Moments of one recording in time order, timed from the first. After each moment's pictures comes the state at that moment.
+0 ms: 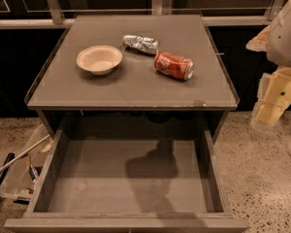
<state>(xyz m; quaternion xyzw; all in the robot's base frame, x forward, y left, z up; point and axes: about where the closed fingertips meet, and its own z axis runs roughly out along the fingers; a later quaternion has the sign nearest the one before) 0.438 -0.217 0.976 -0.60 0.78 -0.03 0.16</state>
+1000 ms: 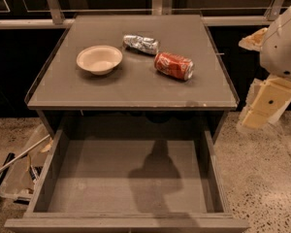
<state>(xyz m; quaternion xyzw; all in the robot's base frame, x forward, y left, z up) 0.441 -0.196 0.974 -0.60 0.76 -0.04 0.23</state>
